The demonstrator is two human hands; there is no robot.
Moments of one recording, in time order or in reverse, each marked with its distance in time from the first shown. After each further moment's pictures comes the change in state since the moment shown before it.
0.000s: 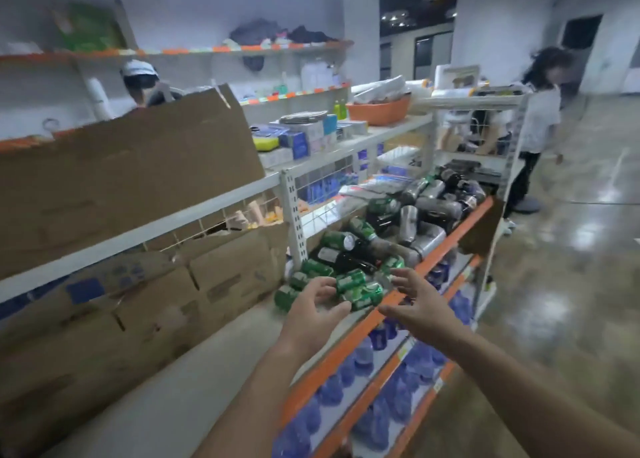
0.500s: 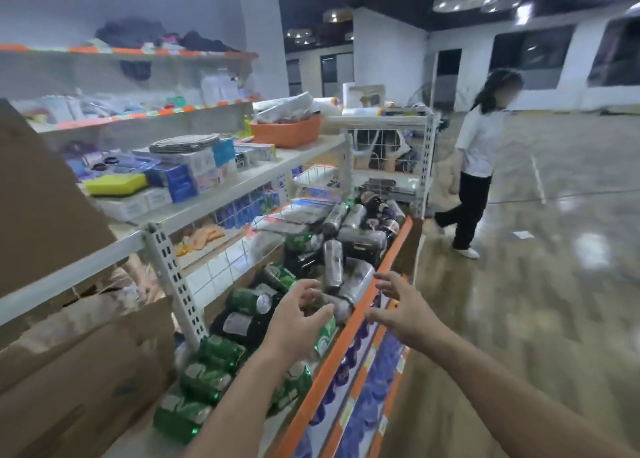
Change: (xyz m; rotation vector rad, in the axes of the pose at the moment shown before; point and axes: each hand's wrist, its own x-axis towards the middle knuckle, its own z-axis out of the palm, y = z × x) left_hand 0.226 0.028 0.103 -0.049 -0.175 0.147; right_hand 0.160 0.066 -0.110 -0.100 0.202 0.148
